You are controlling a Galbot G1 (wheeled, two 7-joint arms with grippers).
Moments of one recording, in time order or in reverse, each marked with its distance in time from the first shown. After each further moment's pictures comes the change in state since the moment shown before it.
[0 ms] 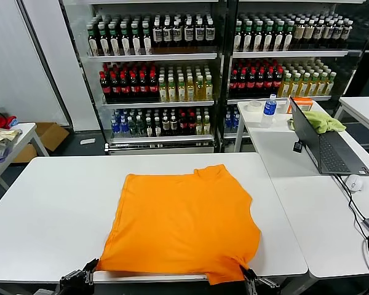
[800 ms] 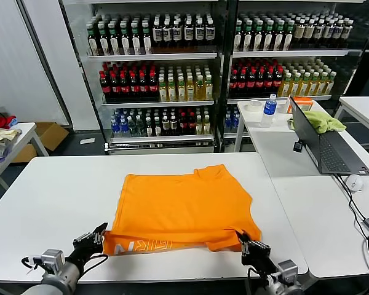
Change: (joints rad) left arm -0.411 0.011 0.104 0.280 -0.145 -0.061 0.079; right arm 0.403 0.078 -0.135 -0.228 0.034 -0.093 0.011
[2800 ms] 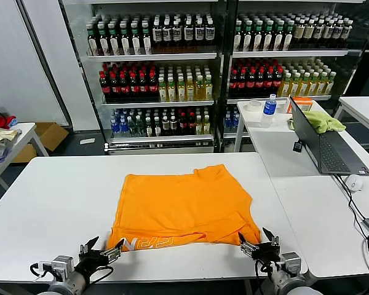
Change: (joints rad) left arm 0.088 -0.015 0.029 -0.073 0.025 0.136 -0.068; right arm -0.043 0.043 0.080 -0.058 0.006 -0.036 0.021
